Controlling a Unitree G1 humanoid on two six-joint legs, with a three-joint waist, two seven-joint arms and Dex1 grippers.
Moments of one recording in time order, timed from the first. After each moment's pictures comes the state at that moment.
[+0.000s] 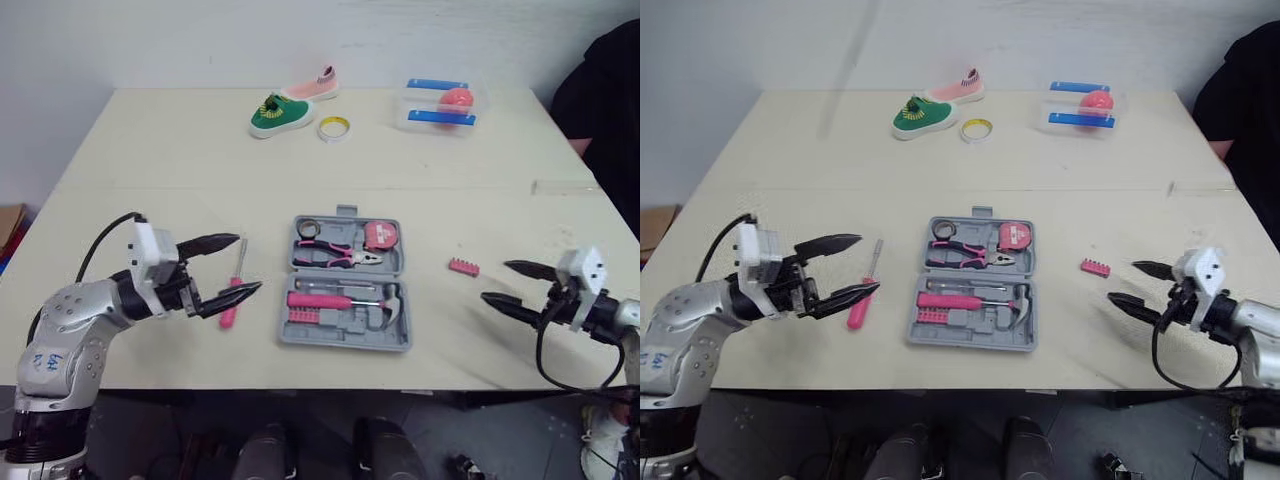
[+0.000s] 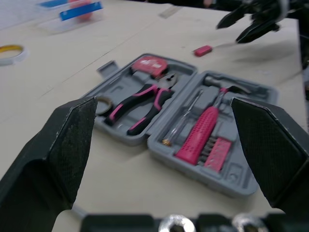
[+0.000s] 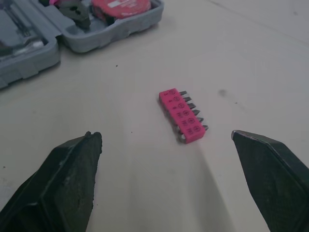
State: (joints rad) left arm -0.21 0.70 0.20 -0.27 -0.62 0.32 -0.97; right arm -0.35 -0.83 -0.23 0.61 0.34 -0.09 1.28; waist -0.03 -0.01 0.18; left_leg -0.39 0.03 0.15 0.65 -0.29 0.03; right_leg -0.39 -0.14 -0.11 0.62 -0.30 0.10
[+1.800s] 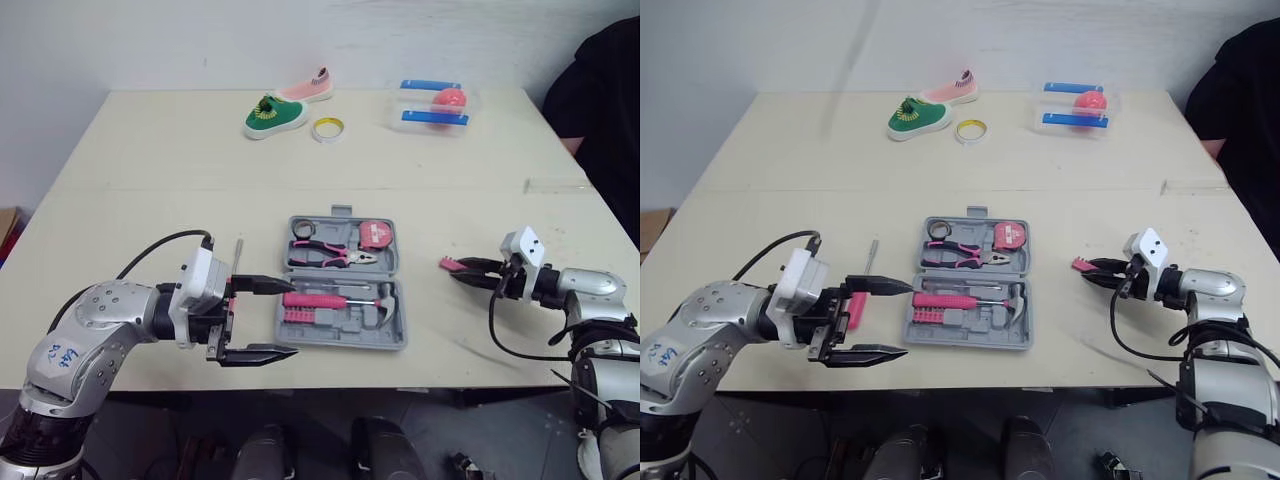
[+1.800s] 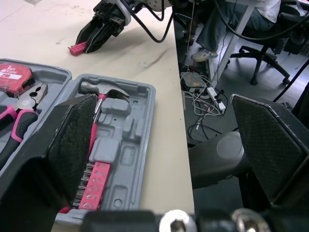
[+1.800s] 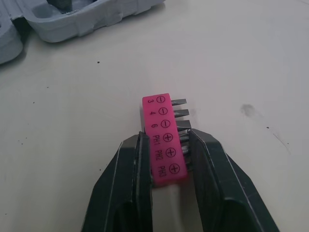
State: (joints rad) left arm -0.21 0.78 0.08 -0.46 -0.72 0.50 -1.10; right arm -0.80 -0.69 -0.14 1.26 0.11 -0.37 1.35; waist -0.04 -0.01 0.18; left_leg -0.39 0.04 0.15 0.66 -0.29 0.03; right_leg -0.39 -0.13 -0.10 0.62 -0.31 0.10
